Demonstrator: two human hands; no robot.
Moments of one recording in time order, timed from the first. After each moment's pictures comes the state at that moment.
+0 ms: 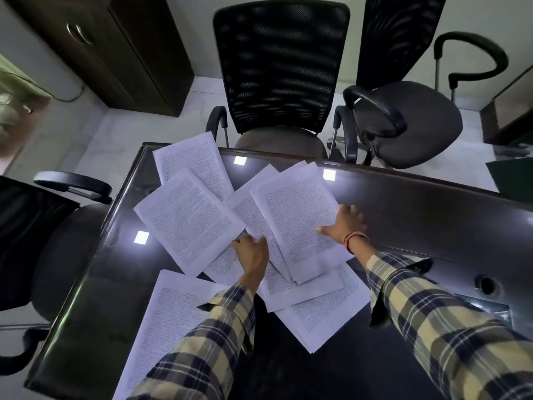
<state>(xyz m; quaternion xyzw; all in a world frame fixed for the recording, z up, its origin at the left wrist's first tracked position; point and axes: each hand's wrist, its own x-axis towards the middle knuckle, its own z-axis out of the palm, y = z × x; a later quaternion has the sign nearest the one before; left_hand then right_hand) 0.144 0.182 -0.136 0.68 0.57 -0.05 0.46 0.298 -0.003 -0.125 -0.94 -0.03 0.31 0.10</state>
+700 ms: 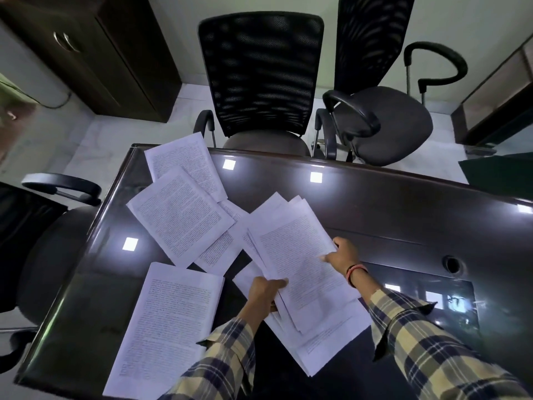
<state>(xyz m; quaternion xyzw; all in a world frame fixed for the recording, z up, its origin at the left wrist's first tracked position) 0.057 0.098 -0.142 0.51 0.54 -0.26 0.62 0.209 -0.085 -0.134 -0.90 0.07 0.31 0.30</state>
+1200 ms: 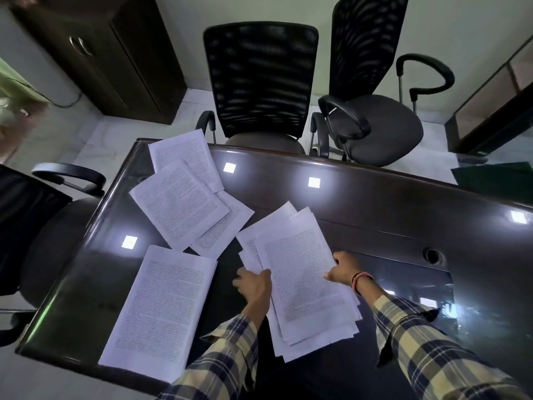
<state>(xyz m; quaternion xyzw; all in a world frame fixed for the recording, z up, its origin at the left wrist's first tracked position) 0.035 0.057 -0.110 0.58 0.63 -0.11 0.51 0.169 -0.144 -0.114 -0.90 -0.02 0.39 0.20</state>
